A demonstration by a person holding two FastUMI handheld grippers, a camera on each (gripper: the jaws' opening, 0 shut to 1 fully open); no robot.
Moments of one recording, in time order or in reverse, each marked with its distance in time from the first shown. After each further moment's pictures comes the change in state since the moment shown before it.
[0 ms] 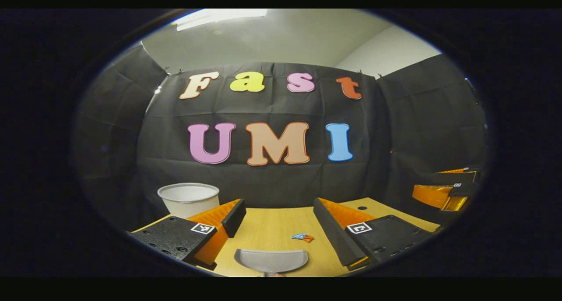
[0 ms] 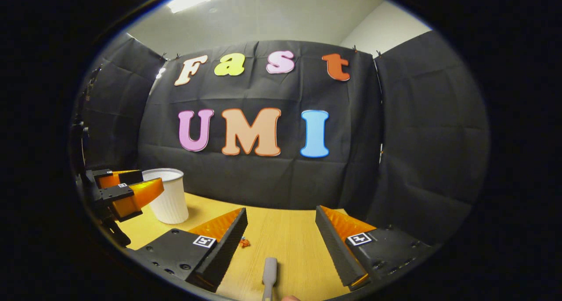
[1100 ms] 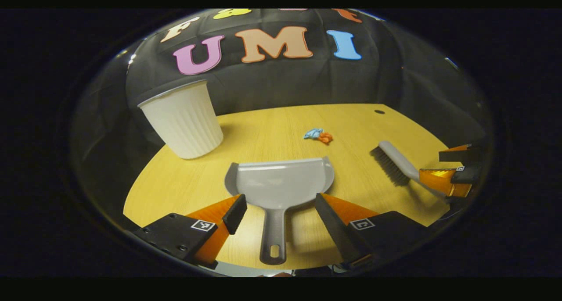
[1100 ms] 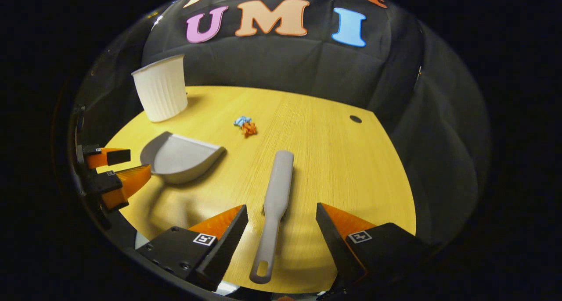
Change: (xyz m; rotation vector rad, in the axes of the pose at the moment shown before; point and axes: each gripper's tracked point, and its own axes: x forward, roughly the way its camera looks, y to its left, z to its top) left arm -0.061 0.014 -0.267 0.088 0.739 0.035; right arm 0.023 0.014 -0.294 -0.125 0.724 0.086
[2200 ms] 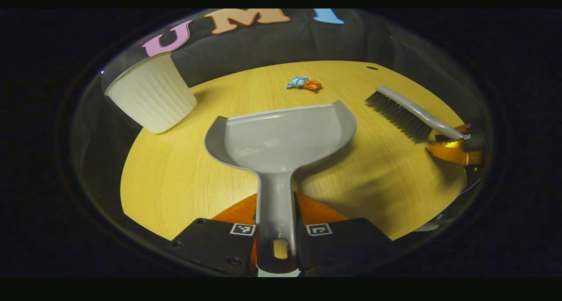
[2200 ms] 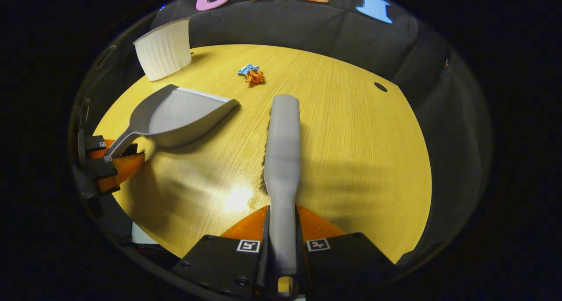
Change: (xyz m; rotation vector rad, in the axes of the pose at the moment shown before) left arm 0.031 -0.020 -0.062 0.101 0.250 -0.043; right arm 0.034 -0.005 -0.036 -0.060 0.180 0.077
